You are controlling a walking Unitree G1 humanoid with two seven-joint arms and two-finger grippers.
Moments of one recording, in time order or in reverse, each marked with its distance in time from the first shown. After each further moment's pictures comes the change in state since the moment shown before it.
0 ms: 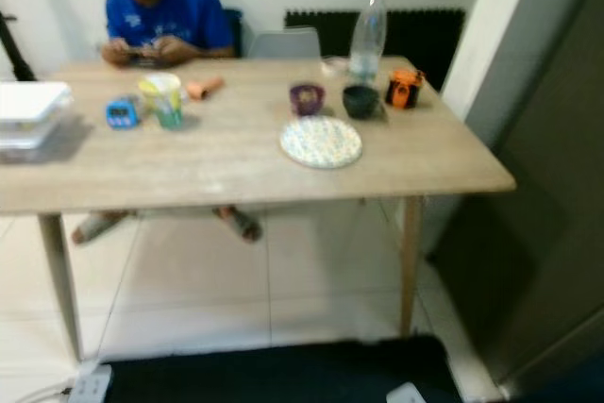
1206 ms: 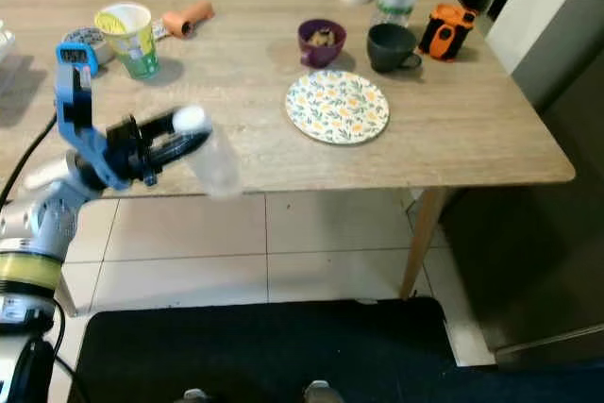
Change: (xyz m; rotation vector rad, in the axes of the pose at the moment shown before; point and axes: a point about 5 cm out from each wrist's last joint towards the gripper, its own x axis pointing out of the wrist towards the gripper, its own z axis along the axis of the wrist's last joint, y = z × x) left arm -0.145 -0.095 0.297 0.730 -0.964 -1.218; right arm 0.001 0.010 0.025 0.010 -0.086 0.086
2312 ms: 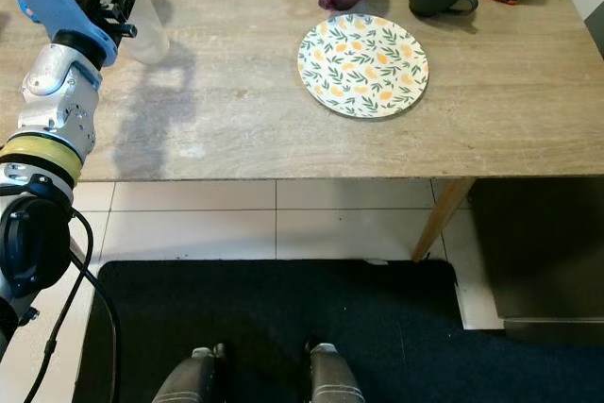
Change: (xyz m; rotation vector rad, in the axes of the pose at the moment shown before) left arm 0.023 0.111 0.123 0.300 -0.262 1.065; right arm -0.005 0.012 -0.037 -0.011 0.007 0.010
